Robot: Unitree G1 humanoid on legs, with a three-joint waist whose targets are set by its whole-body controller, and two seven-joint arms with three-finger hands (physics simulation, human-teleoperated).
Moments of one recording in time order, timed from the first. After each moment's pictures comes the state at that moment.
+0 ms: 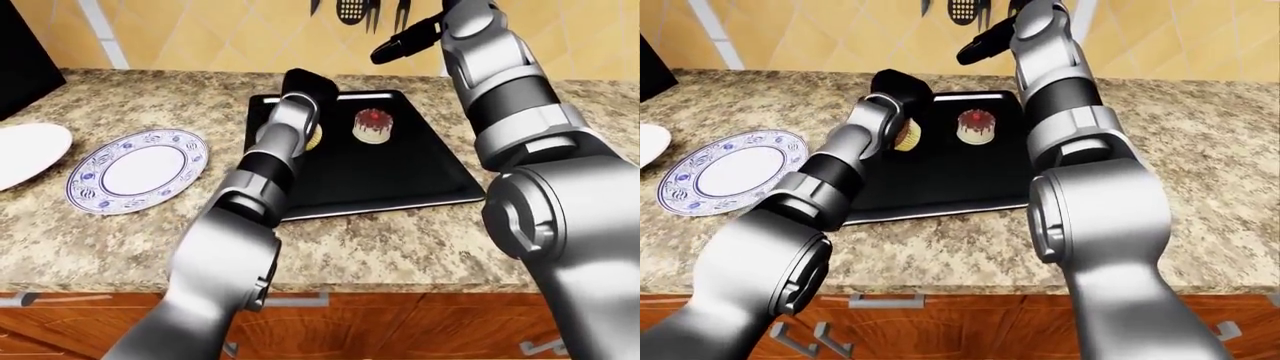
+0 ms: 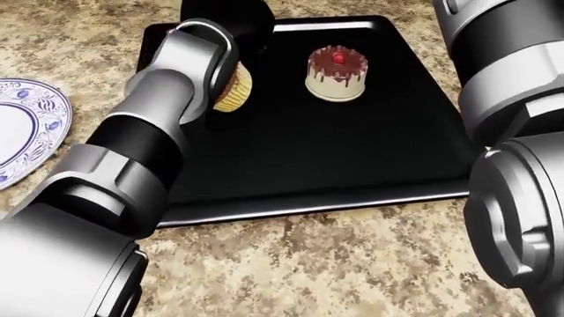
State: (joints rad) left arm -1.47 0.05 -0.14 1.34 1.47 0.02 -0.10; right arm -1.65 -0.30 -0.10 1.29 -0.39 0.24 -0.10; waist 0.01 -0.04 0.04
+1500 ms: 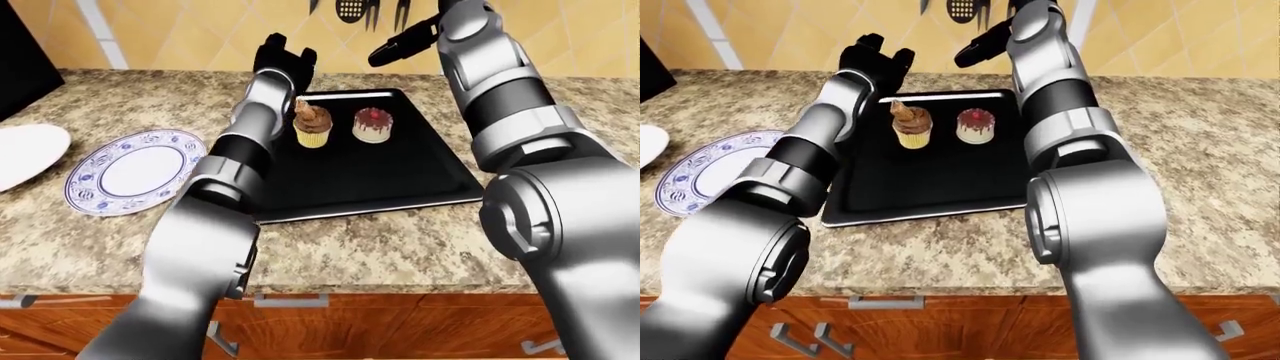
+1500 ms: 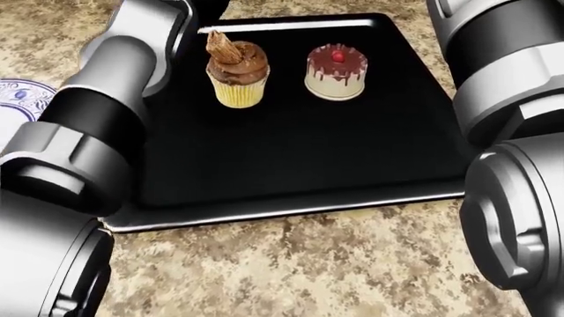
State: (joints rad) left arm -1.50 0.15 -0.11 1.30 1.60 0.02 -0.19; right arm -1.65 -0.29 -0.09 1.30 -0.40 0.24 -0.10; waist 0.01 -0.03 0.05
